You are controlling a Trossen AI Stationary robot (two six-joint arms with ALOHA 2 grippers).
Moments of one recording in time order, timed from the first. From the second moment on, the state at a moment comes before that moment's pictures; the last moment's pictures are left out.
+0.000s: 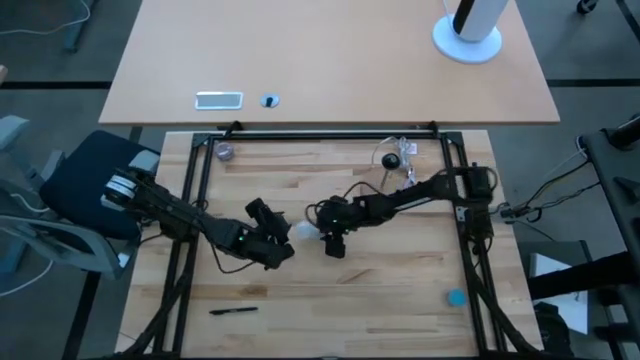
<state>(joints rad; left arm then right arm) -0.37 1.50 0.79 -0.36 -0.87 -0.60 0.02 1.97 1.18 -0.14 0.00 0.11</state>
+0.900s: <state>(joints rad) -0.37 1.53 0.56 0.04 -0.62 -0.69 0.02 2.01 1.34 -0.30 -0.02 -0.13</state>
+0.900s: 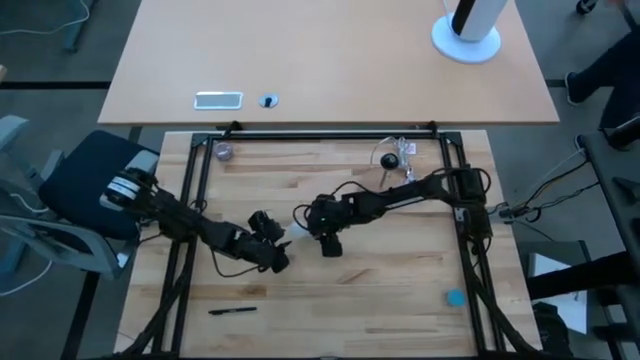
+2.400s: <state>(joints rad) -0.36 1.71 0.56 0.36 -0.60 -0.69 -0.01 2.02 1.36 -0.23 -0.08 0.34</state>
